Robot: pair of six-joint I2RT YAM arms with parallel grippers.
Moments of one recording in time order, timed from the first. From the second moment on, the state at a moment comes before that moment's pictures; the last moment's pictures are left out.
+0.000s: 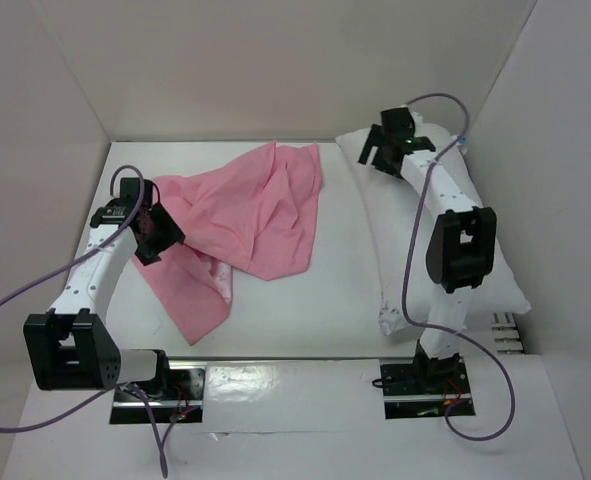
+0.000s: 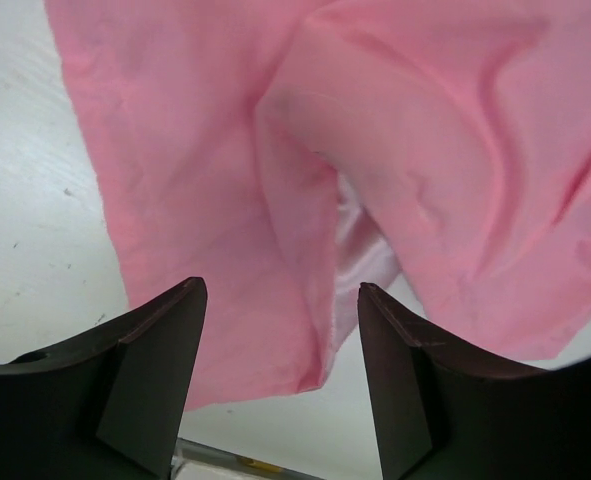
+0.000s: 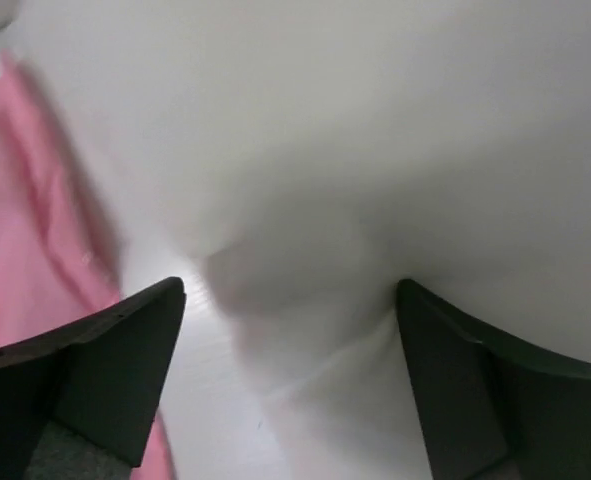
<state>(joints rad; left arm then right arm) 0.02 1.30 1.11 -0.86 -0.08 -0.64 0.11 1.97 1.76 -0.58 0.25 0.51</state>
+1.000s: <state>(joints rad) -0.26 1.46 0.75 -0.64 -0.01 -0.93 0.66 2.07 1.49 -0.52 0.01 0.38</state>
